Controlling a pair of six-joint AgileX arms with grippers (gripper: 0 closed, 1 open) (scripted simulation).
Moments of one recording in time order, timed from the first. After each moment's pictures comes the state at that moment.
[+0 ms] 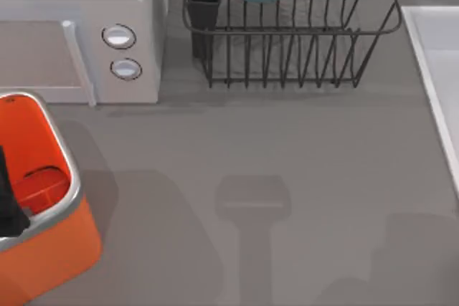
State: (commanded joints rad) left arm 0.00 0.00 0.00 0.00 0.00 0.00; right arm -0.21 1.54 0.74 -0.76 0.02 -1.87
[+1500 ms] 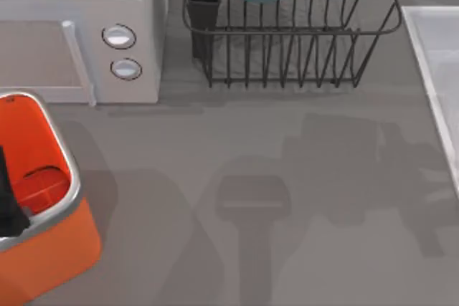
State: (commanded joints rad) left arm 0.00 0.00 0.00 0.00 0.00 0.00; right arm -0.19 1.94 1.65 -1.35 0.03 -1.87
